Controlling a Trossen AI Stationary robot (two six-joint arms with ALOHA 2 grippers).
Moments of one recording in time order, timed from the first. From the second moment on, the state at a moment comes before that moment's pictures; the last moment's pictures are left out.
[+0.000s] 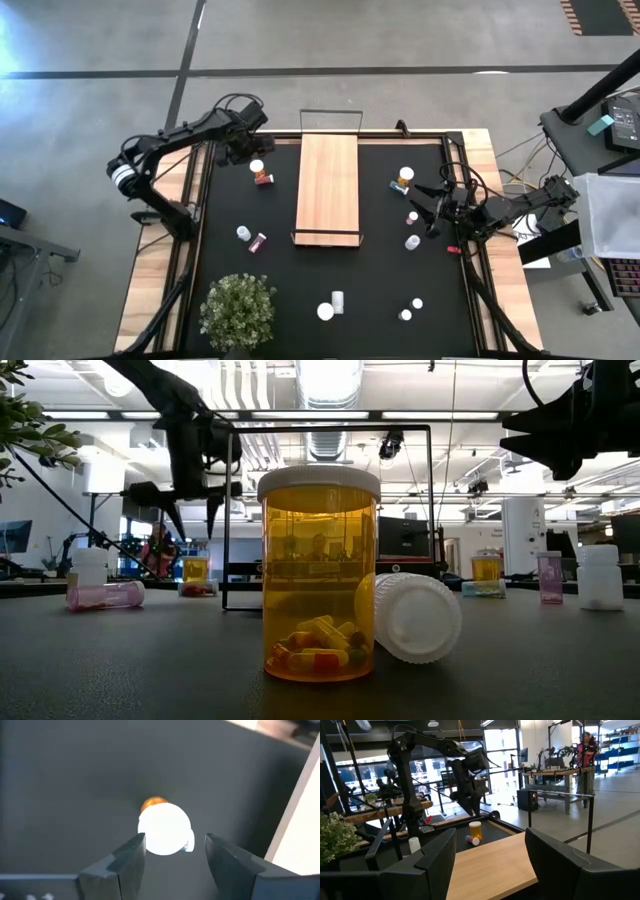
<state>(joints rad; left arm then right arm) 0.78 1.52 1.16 -0.95 -0.01 -1.04 0.34 0.15 0.01 0.29 0.73 0.00</state>
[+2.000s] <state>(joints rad) 0.76 1.69 1.19 -0.93 -0.08 -0.98 0.34 0.15 0.01 0.29 0.73 0.00</state>
